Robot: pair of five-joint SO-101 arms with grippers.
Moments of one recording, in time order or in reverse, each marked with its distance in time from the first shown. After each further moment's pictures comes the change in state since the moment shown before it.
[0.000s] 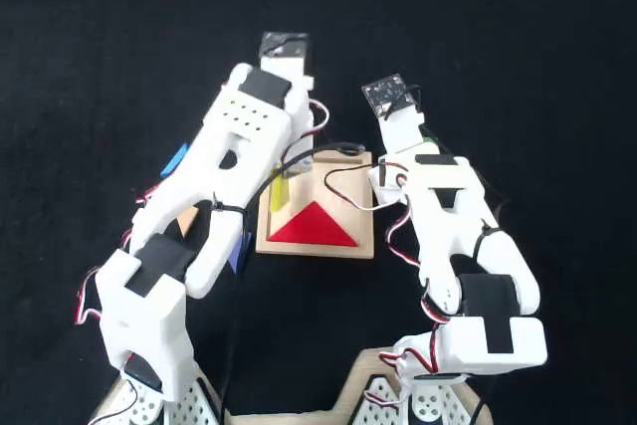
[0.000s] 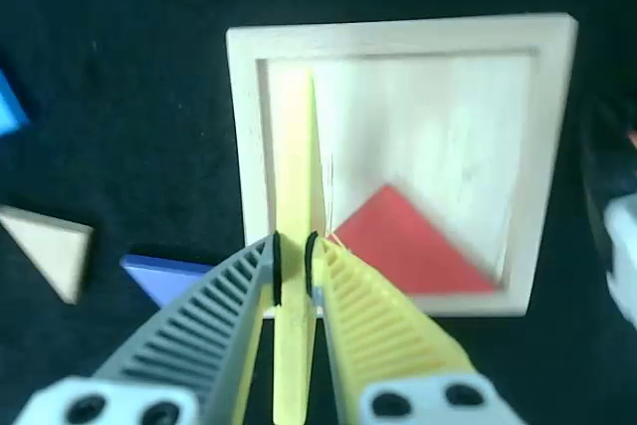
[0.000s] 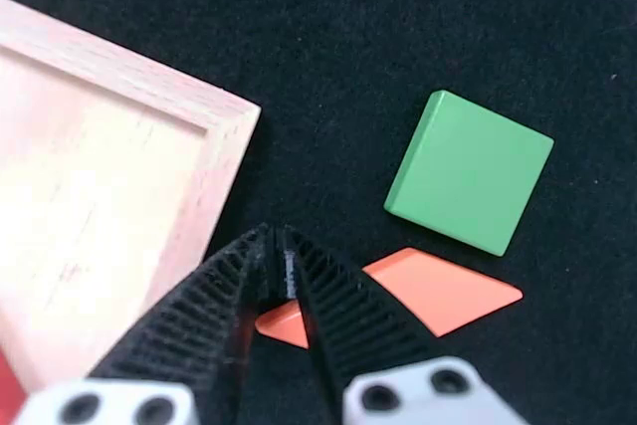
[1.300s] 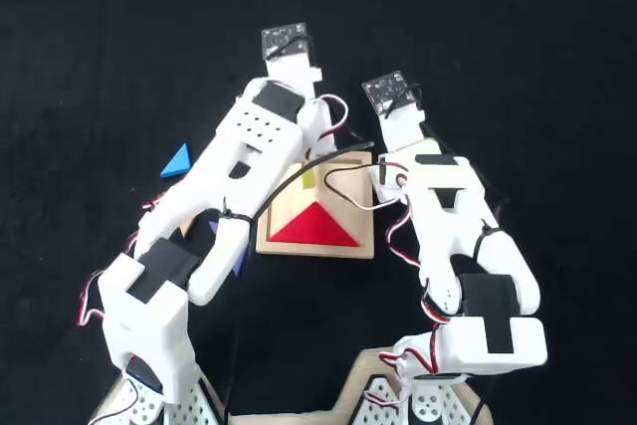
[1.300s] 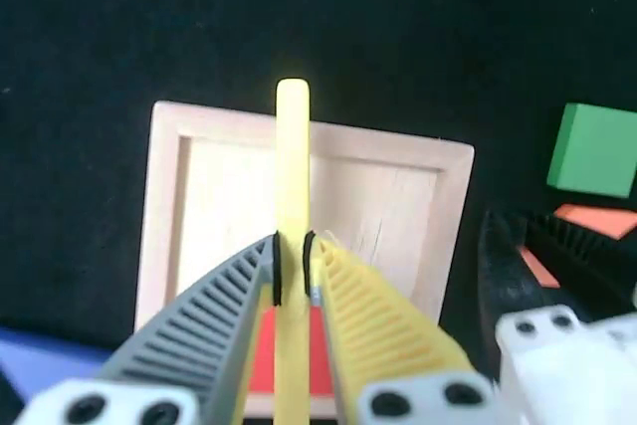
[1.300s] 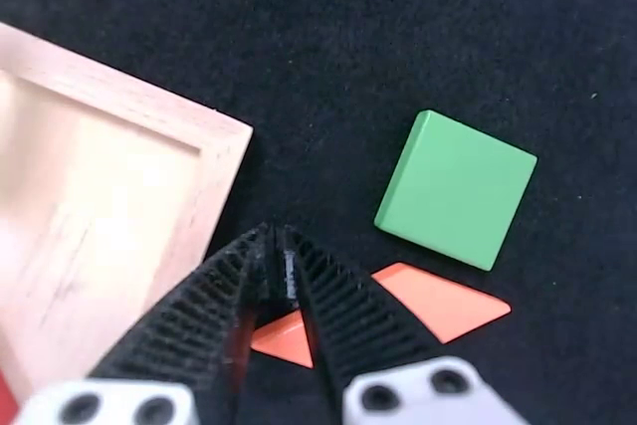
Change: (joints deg) left arm 2.7 -0.9 5.5 -17.1 11.6; right arm 0.0 0.0 0.0 -2.0 -0.1
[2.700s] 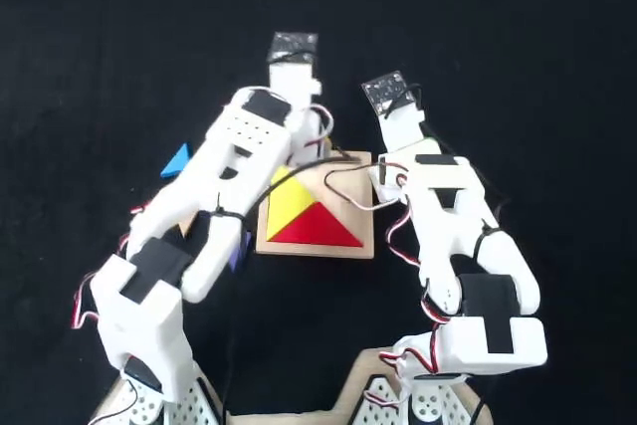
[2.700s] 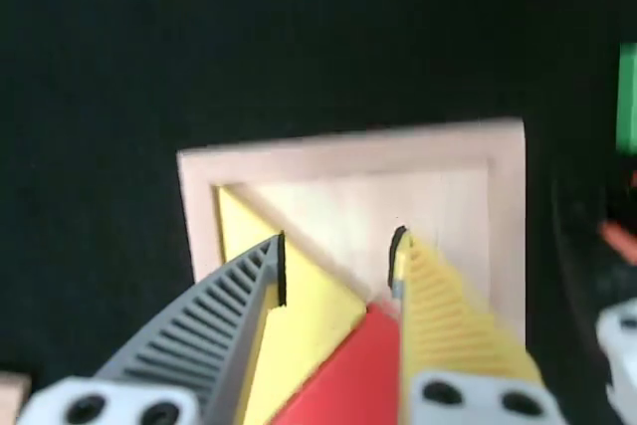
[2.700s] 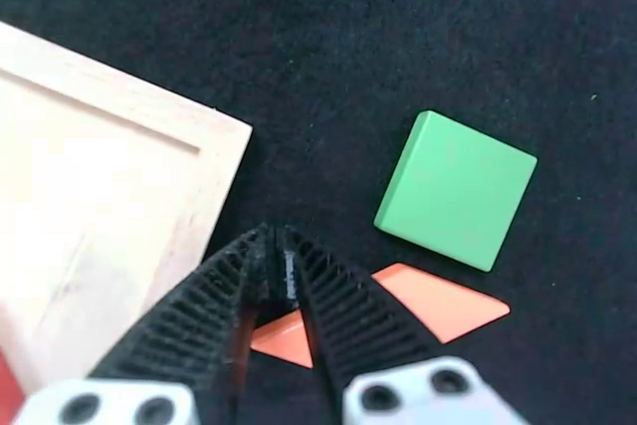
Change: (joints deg) left arm -2.5 -1.1 7.2 -6.9 -15.9; right arm 0.1 0.0 0.0 0.0 0.4
